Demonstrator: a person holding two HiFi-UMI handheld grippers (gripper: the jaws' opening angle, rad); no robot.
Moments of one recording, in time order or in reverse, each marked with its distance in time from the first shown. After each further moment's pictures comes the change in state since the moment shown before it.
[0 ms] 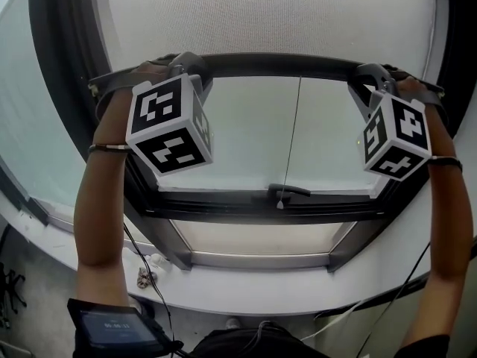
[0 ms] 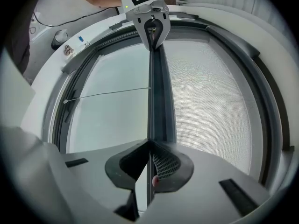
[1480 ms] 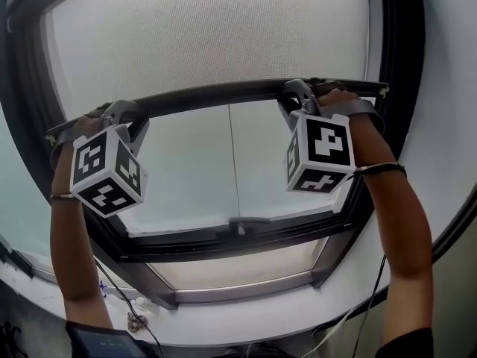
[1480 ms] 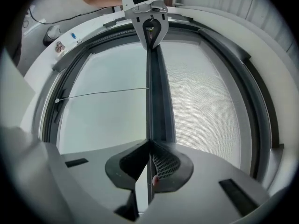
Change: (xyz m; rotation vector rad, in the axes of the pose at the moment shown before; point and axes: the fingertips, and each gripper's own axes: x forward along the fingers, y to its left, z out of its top) left arm -0.033 0.038 0.001 0.021 -0.012 0.058; right arm -0.029 -0.042 0.009 0.016 0.009 -0.127
